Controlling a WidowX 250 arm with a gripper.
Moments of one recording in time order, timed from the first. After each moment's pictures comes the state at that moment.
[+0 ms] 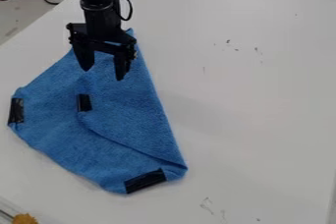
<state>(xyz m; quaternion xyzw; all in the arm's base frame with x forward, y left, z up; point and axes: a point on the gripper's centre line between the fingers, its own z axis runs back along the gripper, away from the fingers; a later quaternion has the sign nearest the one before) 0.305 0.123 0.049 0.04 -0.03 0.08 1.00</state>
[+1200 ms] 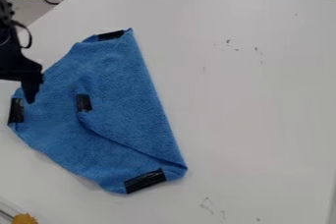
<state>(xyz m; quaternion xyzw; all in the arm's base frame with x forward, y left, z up) 0.199 0.237 0.030 0.11 -0.07 0.25 0.96</state>
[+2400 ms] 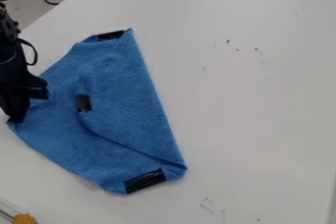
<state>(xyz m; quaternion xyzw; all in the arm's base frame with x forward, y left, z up) 0.200 0.227 0.006 0.10 -0.04 0.23 0.97</state>
